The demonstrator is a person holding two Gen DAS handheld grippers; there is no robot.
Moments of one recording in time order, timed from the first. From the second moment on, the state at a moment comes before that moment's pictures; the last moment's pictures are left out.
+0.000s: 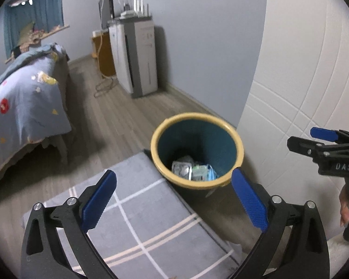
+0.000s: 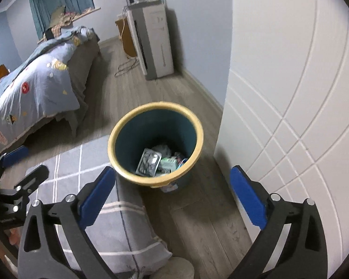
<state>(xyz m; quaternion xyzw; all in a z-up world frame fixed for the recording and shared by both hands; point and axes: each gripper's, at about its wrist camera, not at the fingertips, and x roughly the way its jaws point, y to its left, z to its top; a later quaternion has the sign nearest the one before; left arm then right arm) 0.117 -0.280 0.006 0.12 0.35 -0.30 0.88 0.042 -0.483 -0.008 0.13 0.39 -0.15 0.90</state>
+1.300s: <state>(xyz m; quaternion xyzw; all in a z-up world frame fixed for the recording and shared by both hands) 0.120 -0.280 0.006 0.12 0.36 -0.30 0.88 0.051 -0.457 -0.008 0.09 0.40 -0.14 0.90</state>
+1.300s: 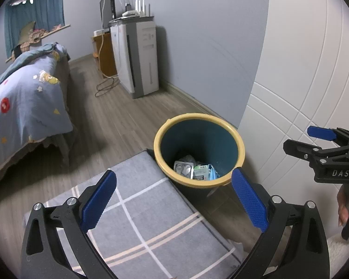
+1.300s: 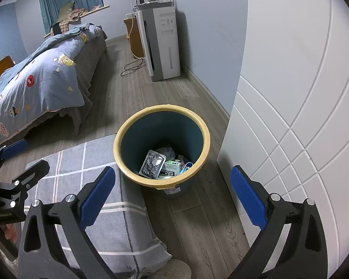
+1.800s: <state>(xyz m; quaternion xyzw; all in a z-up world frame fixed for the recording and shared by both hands) 0.120 -0.279 0.001 0.11 0.36 -0.30 0.88 0.052 -0.456 -0.009 0.09 0.40 -0.14 0.90</state>
